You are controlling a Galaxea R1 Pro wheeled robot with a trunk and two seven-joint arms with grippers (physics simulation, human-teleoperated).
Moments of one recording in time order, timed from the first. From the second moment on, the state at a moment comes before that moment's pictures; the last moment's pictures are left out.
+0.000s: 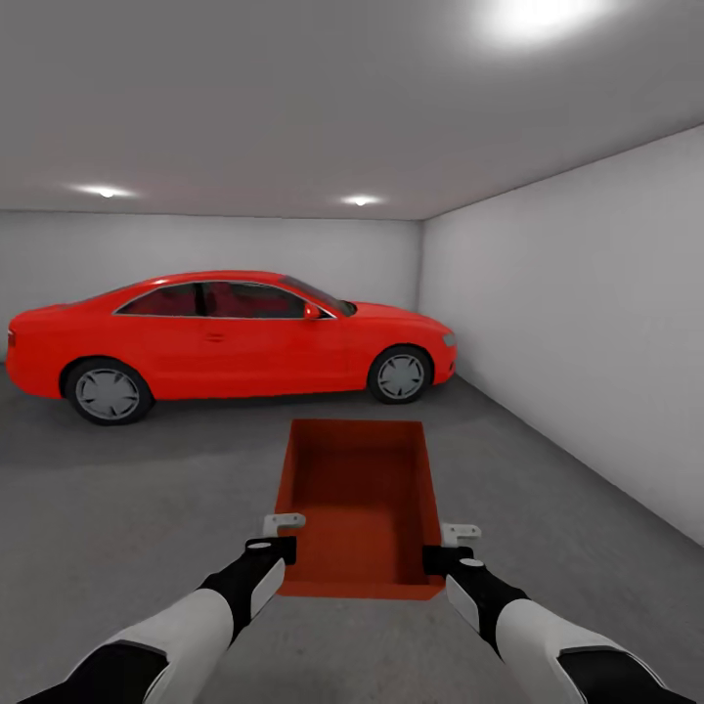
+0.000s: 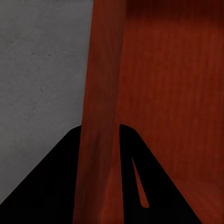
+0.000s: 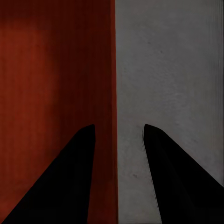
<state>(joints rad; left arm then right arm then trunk) -0.78 -0.15 -0.13 -0.19 0.16 0.13 0.28 -0.77 0.08 0.03 -0.12 -0.06 0.00 -0.10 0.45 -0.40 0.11</state>
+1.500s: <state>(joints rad) -0.78 -0.15 -0.13 -0.20 0.16 0.13 0.28 -0.77 0.08 0.03 -0.12 -0.06 -0.01 -0.10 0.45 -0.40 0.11</state>
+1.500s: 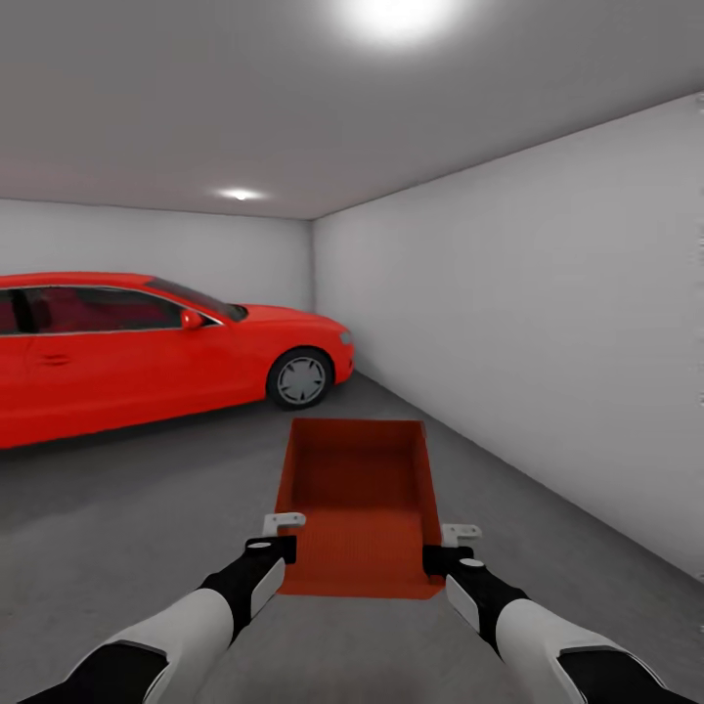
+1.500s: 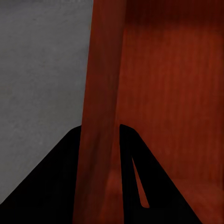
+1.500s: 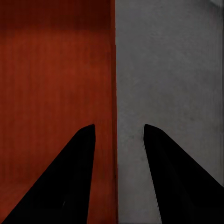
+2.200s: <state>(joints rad) -0.78 -0.15 -0.13 -0.20 0.16 0.13 0.28 -0.77 0.08 0.03 -0.12 -0.06 0.00 -0.10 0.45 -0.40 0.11</state>
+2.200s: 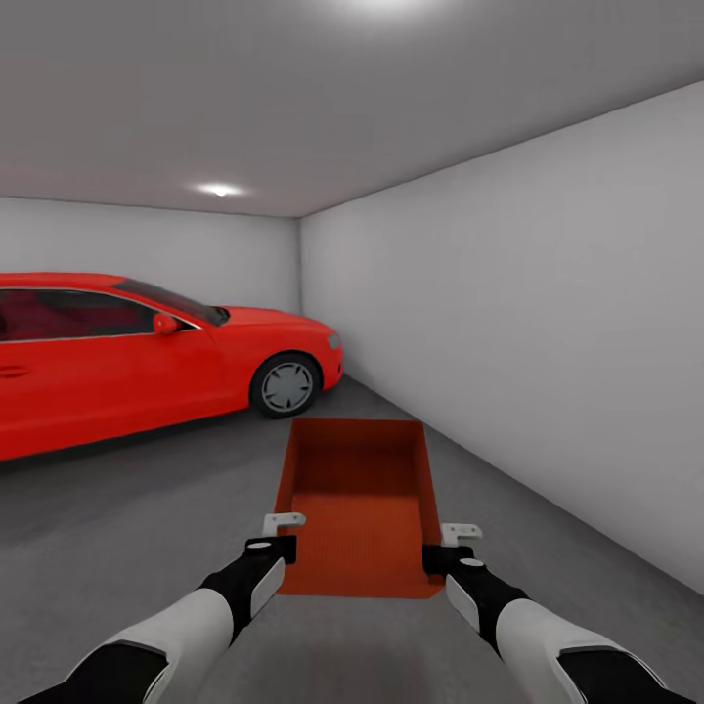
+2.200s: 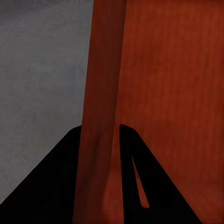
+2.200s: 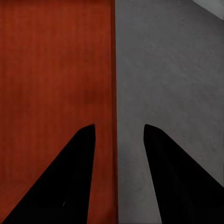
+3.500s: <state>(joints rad) -0.78 -0.15 -0.13 -0.20 0.16 0.13 0.28 -0.77 0.08 0.03 -0.12 -0.06 0.00 -0.10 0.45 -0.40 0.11</state>
